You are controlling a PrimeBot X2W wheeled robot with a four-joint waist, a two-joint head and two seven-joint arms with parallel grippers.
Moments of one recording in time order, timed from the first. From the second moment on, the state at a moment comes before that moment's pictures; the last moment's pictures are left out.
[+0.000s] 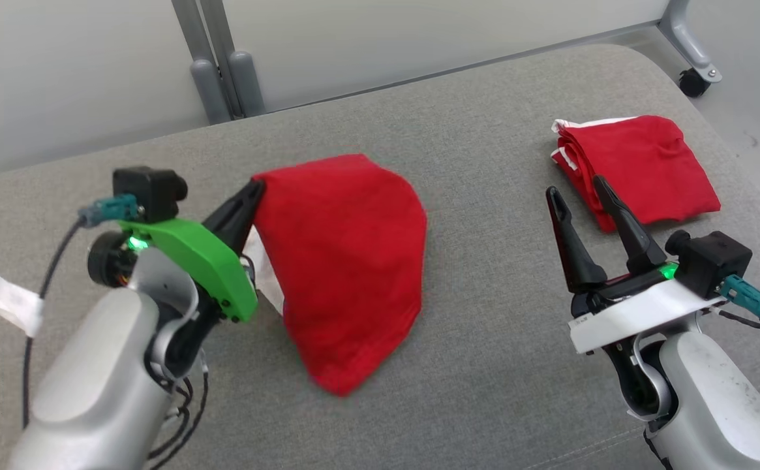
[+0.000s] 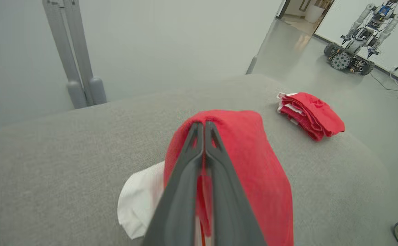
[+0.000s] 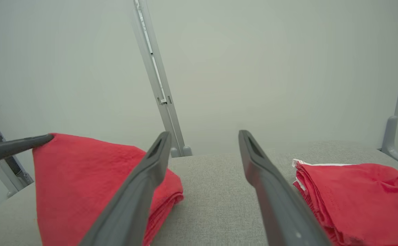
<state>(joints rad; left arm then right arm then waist) -0.59 0.37 -0.57 0.30 -0.84 -0.08 0.15 -0.30 -0.23 0.28 0.16 0.49 0.13 -0.26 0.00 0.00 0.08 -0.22</state>
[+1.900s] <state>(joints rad) 0.08 0.26 -0.10 0.05 -0.47 0.08 -0.26 -0.20 -0.25 0.46 0.19 0.59 0.13 -0.20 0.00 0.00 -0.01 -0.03</state>
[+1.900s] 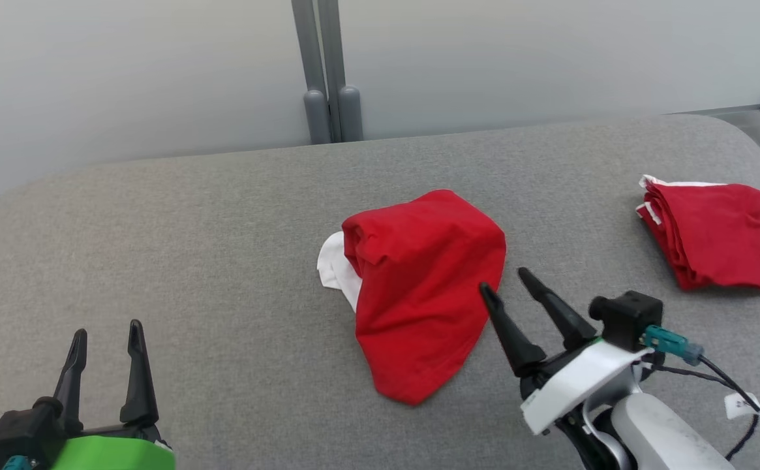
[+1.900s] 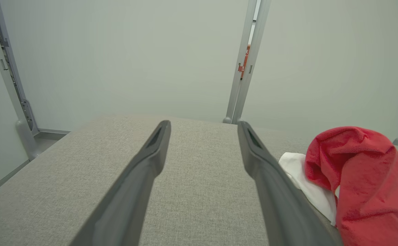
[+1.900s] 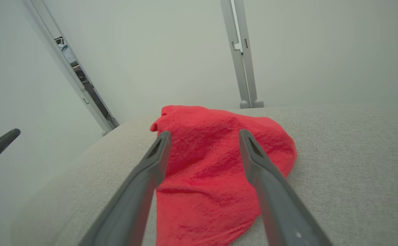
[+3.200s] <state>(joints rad) 0.06 0.26 -0.13 0.11 -0.47 0.03 -0.26 -0.38 -0.13 0.20 0.38 0.49 0.13 0.07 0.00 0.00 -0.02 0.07</state>
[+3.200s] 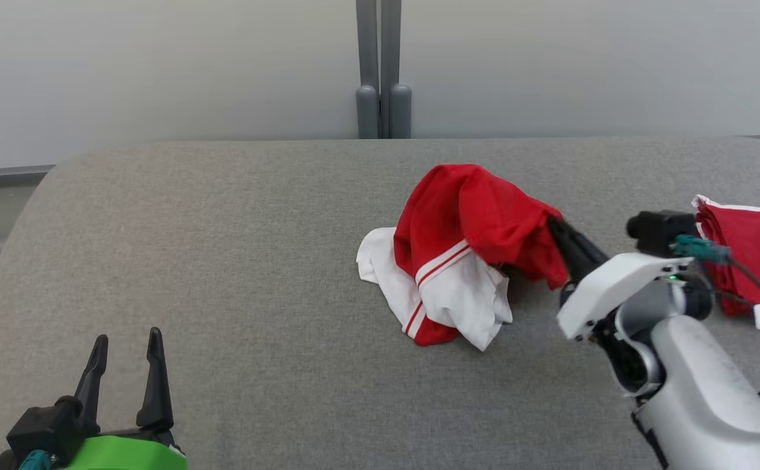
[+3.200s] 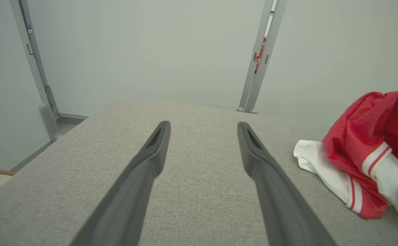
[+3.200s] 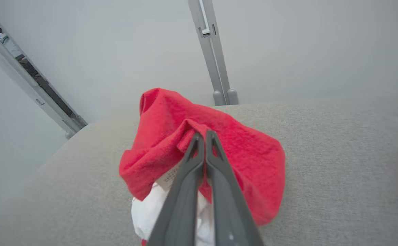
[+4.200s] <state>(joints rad) -0.10 0.26 -0.21 0.19 -0.44 -0.01 -0.24 -0.68 -0.24 0.14 0.72 0.57 0.13 -0.25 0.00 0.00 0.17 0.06</state>
